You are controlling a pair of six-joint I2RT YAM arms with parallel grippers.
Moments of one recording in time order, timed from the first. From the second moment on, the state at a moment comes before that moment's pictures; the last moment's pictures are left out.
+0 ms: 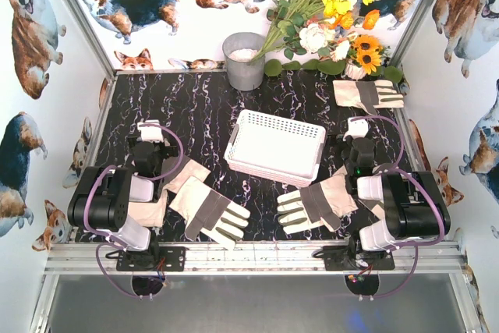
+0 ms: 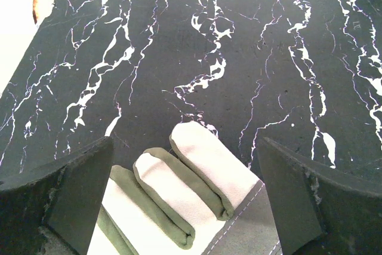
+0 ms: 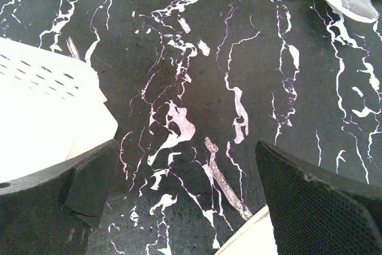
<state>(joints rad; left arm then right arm) -0.02 1.56 0.30 1.07 -0.18 0.04 0.01 1.47 0.33 0.83 0.00 0.00</state>
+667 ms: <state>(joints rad) -0.02 1.44 0.33 0.89 -0.25 0.00 0.01 1.43 0.32 0.80 0.12 0.04</state>
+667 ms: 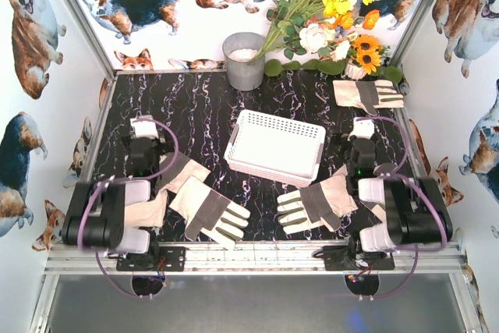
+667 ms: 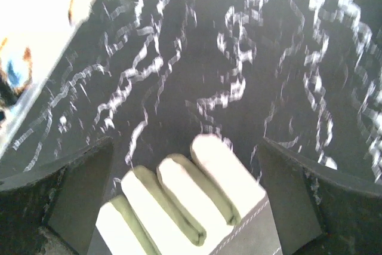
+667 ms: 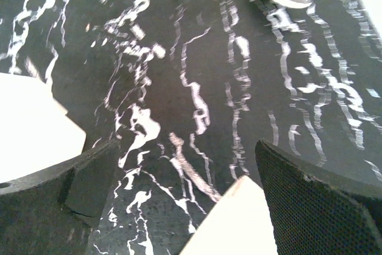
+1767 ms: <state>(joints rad) -0.02 0.94 0.68 -0.65 -0.34 -0.74 0.33 1.06 0.83 -0.24 -0.26 0.33</state>
